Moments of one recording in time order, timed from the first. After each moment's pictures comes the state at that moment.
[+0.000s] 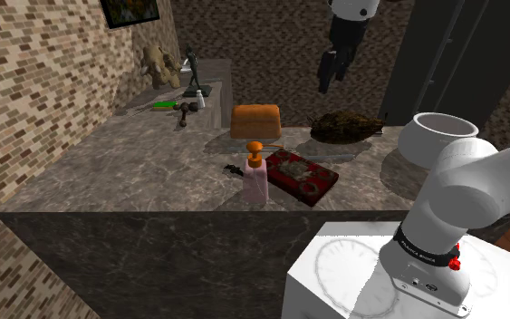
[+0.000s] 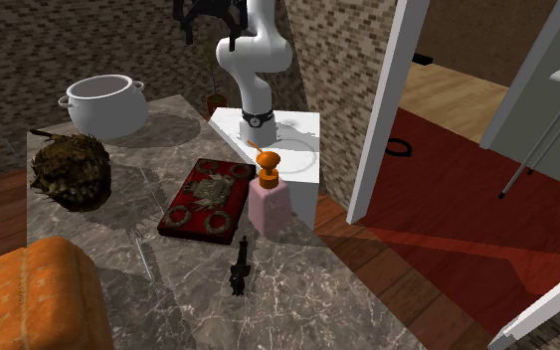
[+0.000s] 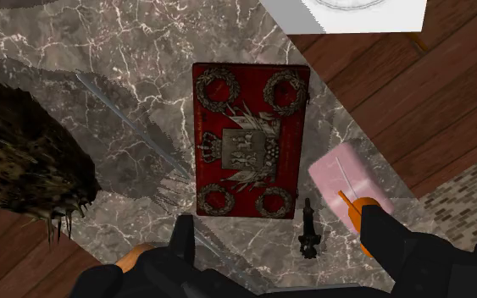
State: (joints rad) arm 0.01 -0.82 -0.01 -2.37 -0.12 1.71 0.00
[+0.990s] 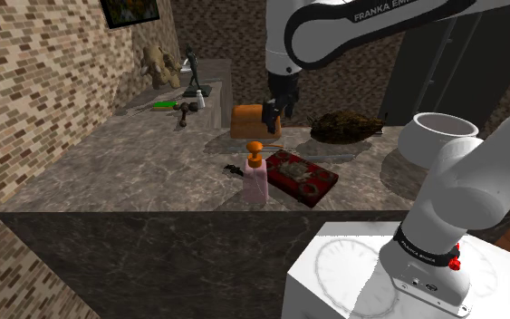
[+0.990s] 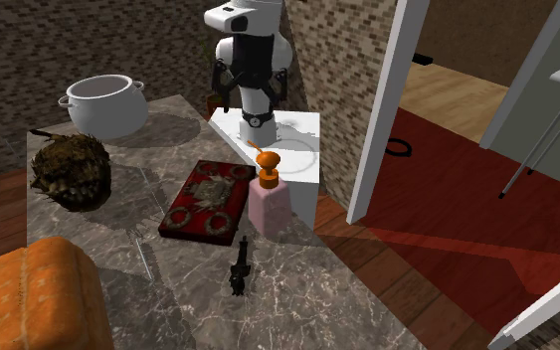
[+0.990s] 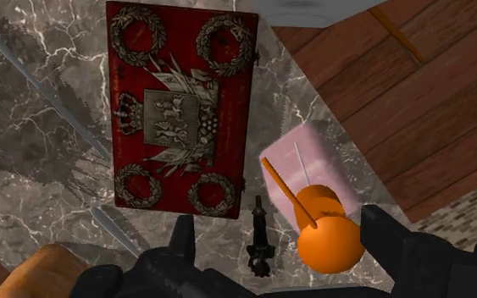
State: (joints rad) arm 0.07 -0.44 0.14 -2.35 -0.09 1.98 0.15
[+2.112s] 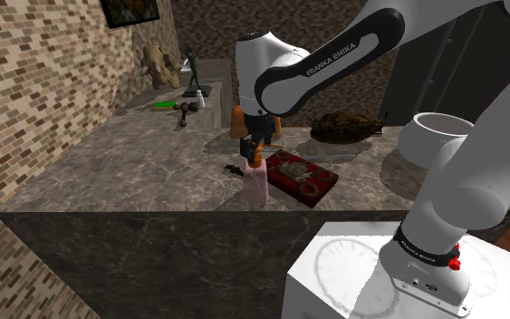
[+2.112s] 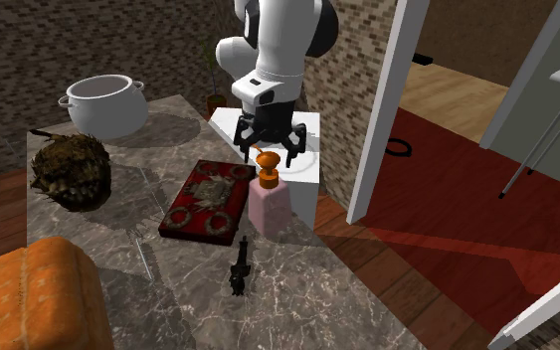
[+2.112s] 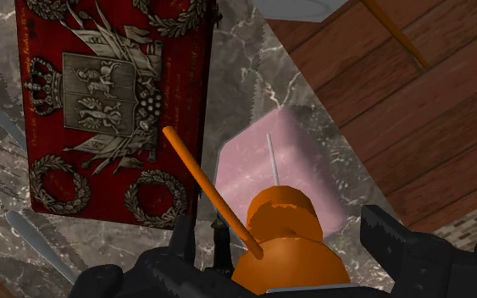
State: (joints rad) arm 0.08 -0.18 0.21 -2.35 -0.13 2.19 0.25
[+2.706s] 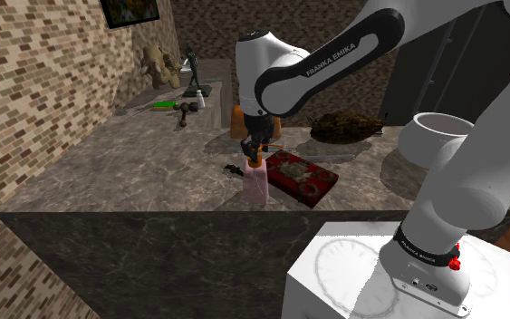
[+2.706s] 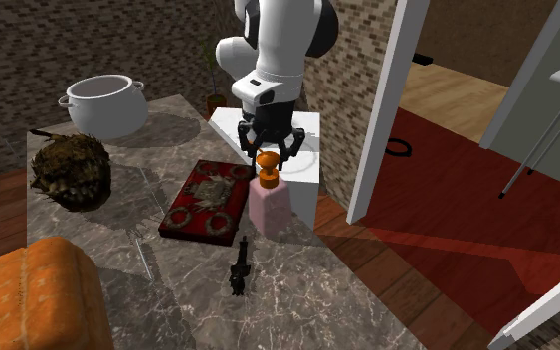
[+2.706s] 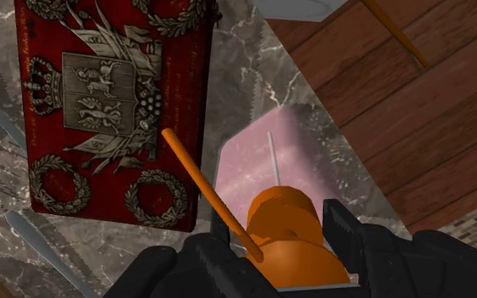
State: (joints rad) arm 0.08 -0.18 0.21 -2.35 -0.13 2.19 0.25
